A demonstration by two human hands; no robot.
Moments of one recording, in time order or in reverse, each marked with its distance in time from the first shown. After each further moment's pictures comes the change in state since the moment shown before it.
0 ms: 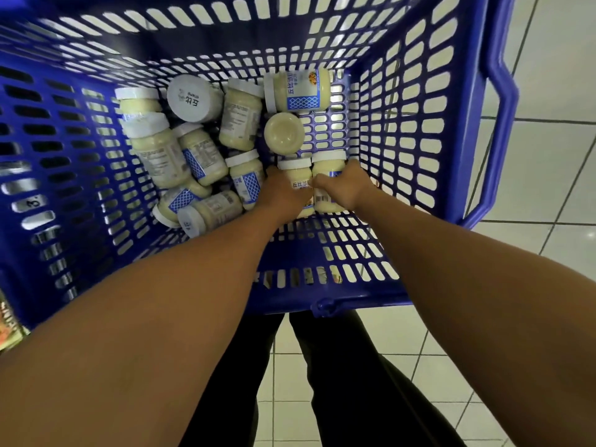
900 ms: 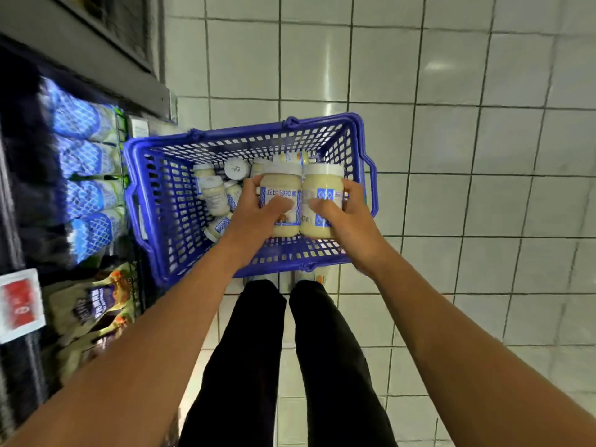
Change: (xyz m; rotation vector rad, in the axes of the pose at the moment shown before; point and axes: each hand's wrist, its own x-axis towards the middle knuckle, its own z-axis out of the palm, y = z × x) left_hand -0.258 0.096 -0.143 -0.605 -0.099 0.289; right_hand -0.303 -0.096 -0.075 0.532 -0.029 -0.290
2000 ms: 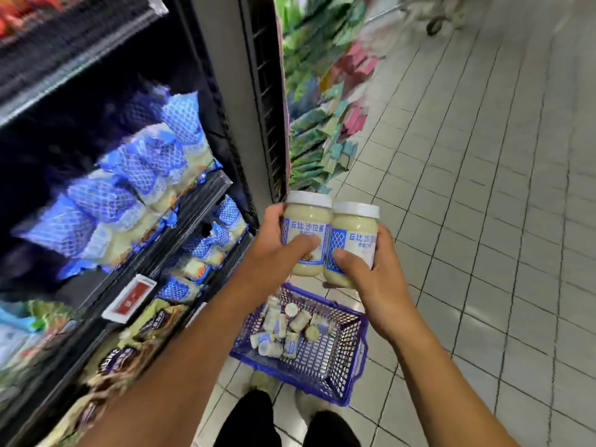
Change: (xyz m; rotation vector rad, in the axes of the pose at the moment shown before) left_hand -0.372 0.353 -0.017 -0.187 0.346 0.609; right_hand -0.331 -0.352 0.084 -0.191 -0.382 -0.661
